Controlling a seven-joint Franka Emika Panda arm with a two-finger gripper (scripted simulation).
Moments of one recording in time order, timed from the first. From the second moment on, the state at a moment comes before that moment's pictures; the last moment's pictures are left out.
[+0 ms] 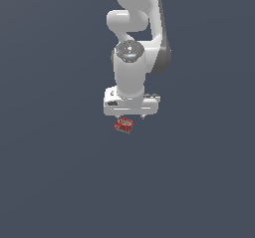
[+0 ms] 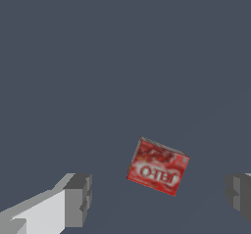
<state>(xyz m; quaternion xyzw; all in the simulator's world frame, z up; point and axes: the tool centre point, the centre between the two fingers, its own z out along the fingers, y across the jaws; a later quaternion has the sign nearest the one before) -0.010 0.014 0.171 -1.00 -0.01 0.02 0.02</state>
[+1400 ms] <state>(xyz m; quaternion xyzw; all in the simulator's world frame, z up) -0.025 -0.002 0.134 -0.98 -0.20 0.01 0.01</state>
